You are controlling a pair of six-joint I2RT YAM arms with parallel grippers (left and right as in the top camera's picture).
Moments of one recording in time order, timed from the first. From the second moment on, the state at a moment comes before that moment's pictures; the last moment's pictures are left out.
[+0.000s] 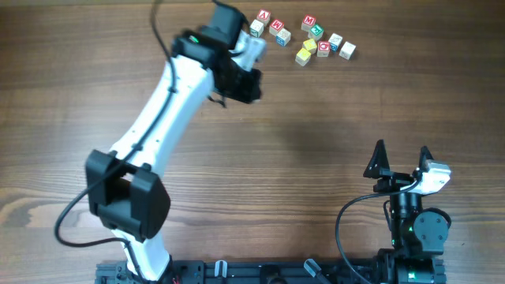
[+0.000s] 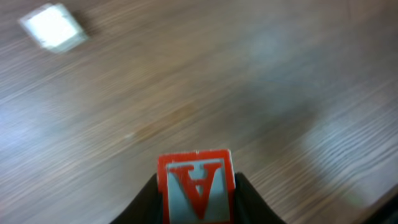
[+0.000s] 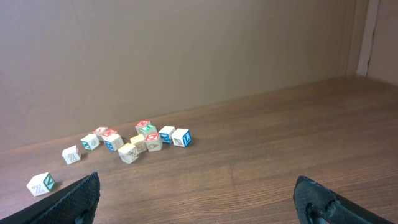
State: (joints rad) left arm -0.42 1.93 1.77 -1.07 0.28 -0.04; right arm -0.05 0.02 0.01 0.00 0.03 0.19
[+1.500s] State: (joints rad) left arm -0.56 2.07 1.38 -0.53 -0.09 -0.47; right arm -0.05 0.02 0.01 0.00 0.03 0.19
